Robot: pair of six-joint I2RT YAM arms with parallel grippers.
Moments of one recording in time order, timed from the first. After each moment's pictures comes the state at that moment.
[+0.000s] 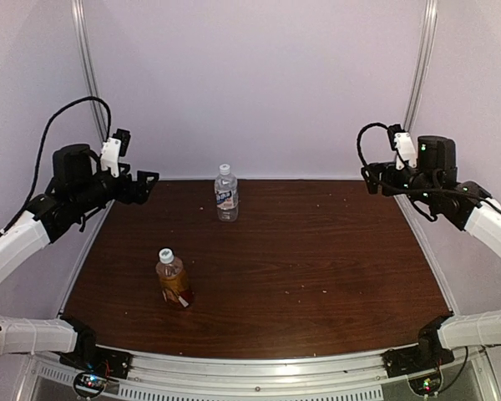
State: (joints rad) left arm -0.35 1.01 0.93 -0.16 0.06 0.02; right arm 0.36 1.06 1.04 -0.31 0.15 0.06
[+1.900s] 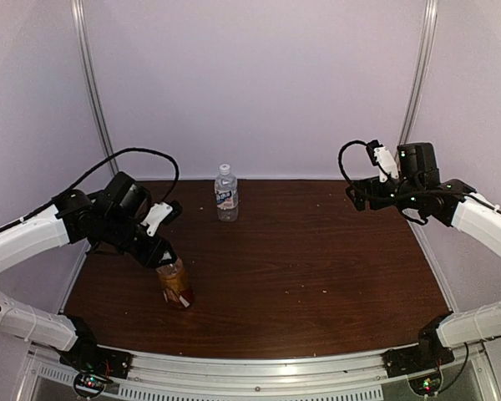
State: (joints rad) left arm -0.71 1.17 1.01 -0.84 0.09 -0.09; right arm 0.40 1.16 1.05 -0.40 0.05 0.05
